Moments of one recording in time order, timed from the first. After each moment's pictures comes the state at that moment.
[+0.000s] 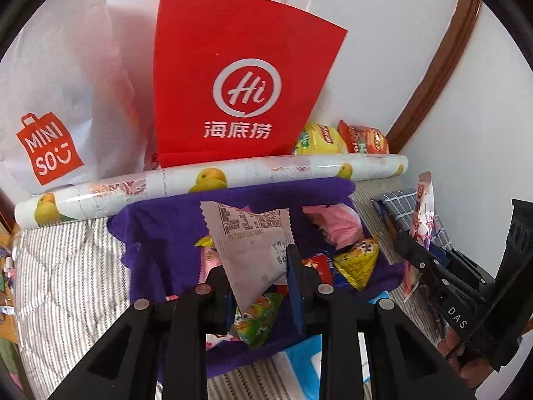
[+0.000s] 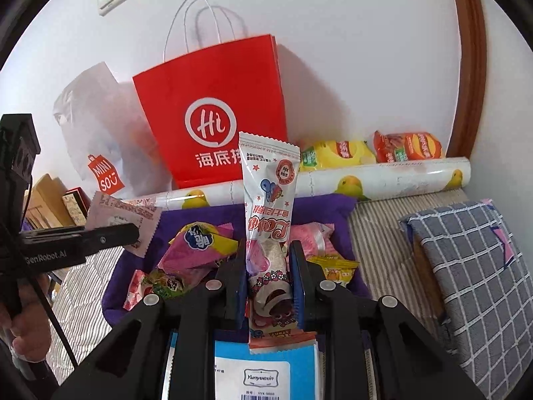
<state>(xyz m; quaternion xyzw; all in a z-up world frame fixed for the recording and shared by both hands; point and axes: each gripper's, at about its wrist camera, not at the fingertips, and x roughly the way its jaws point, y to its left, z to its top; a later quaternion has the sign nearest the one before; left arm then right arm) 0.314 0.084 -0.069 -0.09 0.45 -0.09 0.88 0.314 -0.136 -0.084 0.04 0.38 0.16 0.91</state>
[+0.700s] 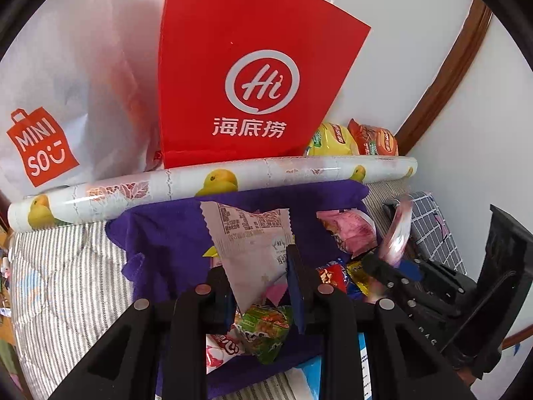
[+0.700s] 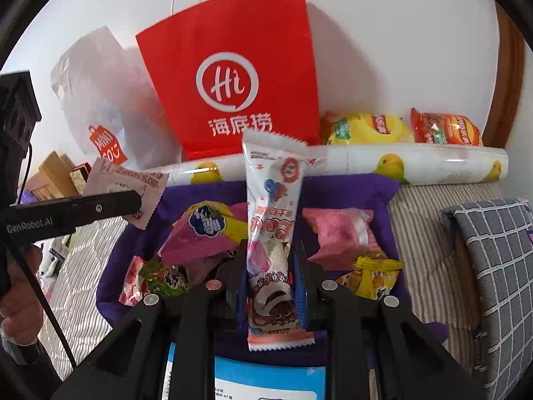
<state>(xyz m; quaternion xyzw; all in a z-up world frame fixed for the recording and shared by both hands) 0.337 0.092 -0.084 -0.10 0.47 -0.09 0.87 0.342 -0.108 -0.124 0.02 0.43 0.21 0.88</state>
